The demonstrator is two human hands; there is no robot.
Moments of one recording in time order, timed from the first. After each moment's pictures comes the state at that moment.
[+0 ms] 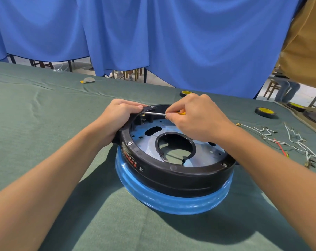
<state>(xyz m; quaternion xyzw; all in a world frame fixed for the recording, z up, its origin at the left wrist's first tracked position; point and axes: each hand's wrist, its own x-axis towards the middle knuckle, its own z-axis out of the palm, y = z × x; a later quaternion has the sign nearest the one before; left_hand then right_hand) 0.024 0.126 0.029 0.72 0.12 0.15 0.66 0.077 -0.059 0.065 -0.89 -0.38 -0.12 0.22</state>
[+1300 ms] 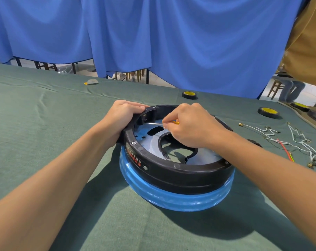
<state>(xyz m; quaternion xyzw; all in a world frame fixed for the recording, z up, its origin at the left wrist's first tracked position) 0.029 0.127 0.026 0.71 0.14 0.17 0.66 0.071 -0.051 0.055 -0.89 -0.41 -0.08 0.20</state>
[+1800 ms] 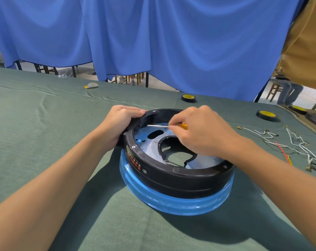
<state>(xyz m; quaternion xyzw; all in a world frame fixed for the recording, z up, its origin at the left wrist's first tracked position) 0.029 0.130 0.024 0.69 0.14 0.17 0.69 0.057 -0.070 0.065 -0.89 -0.41 -0.13 0.15</state>
